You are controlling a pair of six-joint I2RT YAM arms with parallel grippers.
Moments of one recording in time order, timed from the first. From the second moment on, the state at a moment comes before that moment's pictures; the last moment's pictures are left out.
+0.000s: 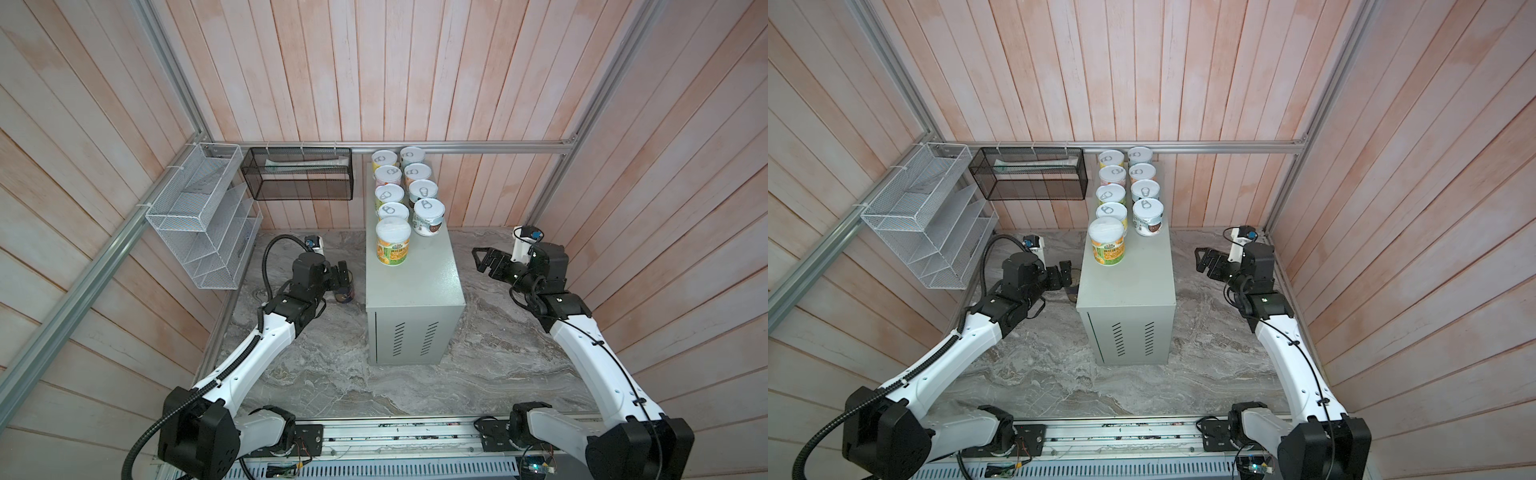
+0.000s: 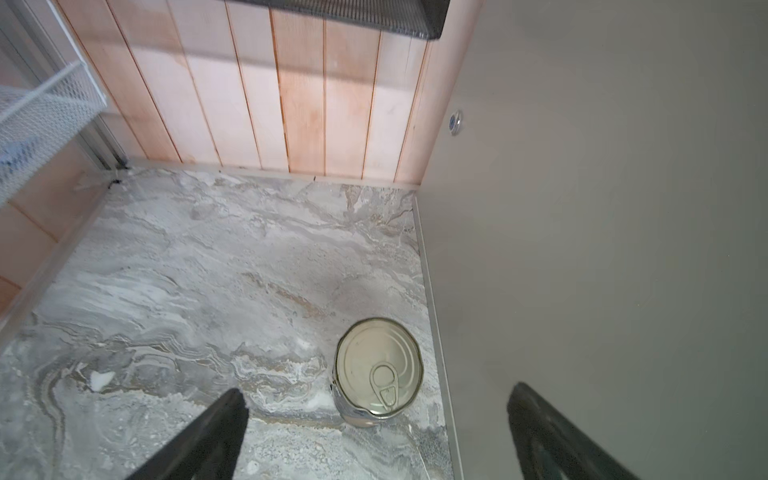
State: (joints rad) left arm -0.36 1.27 0.94 -0.16 -0.21 -0.28; right arm 0.11 1.13 0.99 -0.24 -0.27 0.47
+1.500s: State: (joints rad) left arm -0.35 1.80 1.04 0.03 -0.22 -0.32; right arm 0.11 1.11 0.92 -0.20 -0.35 0.51
